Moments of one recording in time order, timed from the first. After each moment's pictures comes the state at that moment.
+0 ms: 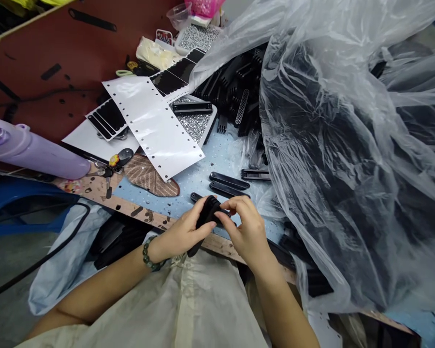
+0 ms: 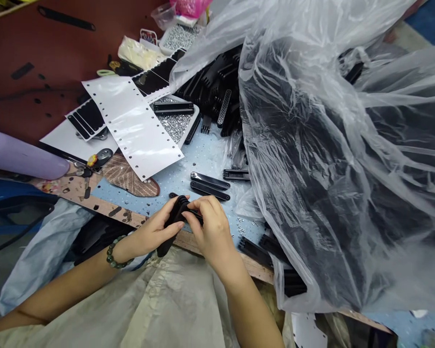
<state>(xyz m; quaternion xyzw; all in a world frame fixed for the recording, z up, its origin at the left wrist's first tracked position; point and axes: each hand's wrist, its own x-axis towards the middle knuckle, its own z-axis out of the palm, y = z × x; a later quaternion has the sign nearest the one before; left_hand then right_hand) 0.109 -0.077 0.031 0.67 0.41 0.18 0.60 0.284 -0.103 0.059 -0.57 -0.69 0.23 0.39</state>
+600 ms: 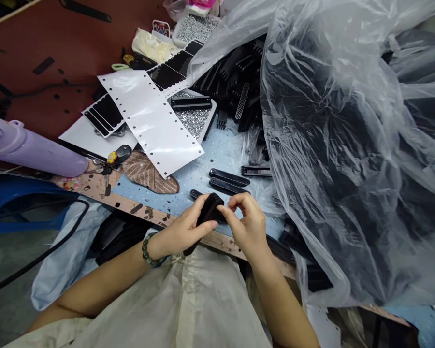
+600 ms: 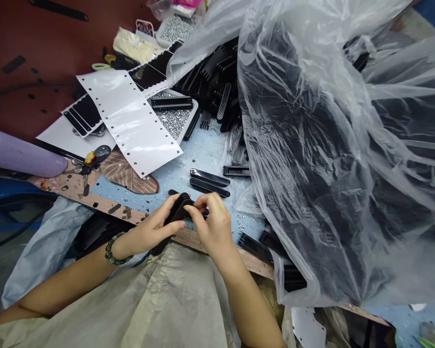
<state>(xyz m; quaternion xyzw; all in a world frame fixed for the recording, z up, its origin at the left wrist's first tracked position) 0.110 -0.075 0.037 0.65 0.39 0.18 0.63 0.287 -0.102 0.046 -0.63 -0.58 0.28 0.43</state>
